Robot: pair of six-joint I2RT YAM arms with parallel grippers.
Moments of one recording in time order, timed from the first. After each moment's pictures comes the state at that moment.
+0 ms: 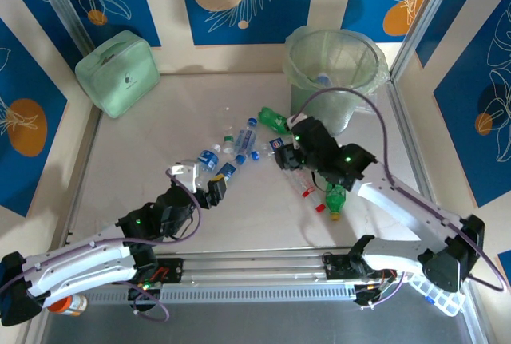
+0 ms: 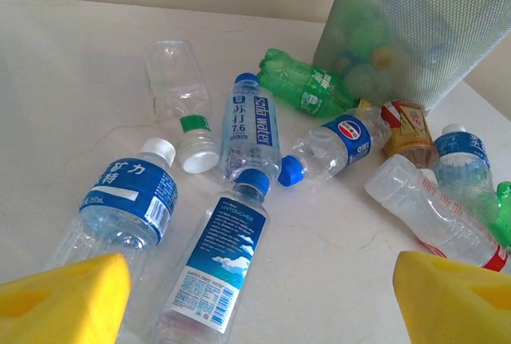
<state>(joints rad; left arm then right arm) -1.02 0.68 0.42 -0.13 -0.56 -0.52 0.76 1.18 1.09 -0.75 0.24 0.29</state>
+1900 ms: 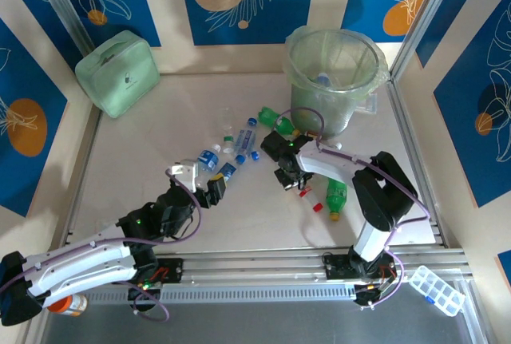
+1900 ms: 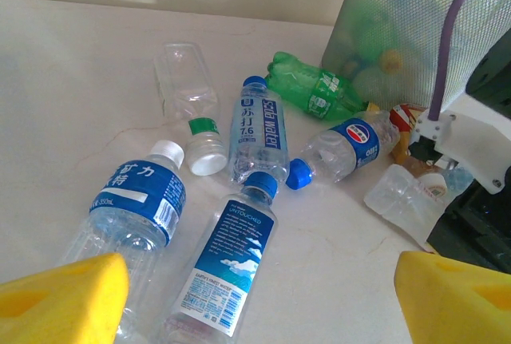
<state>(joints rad) -1.02 0.68 0.42 -0.13 -0.58 -0.52 0.72 1.69 1.11 -0.90 0.27 0.26</state>
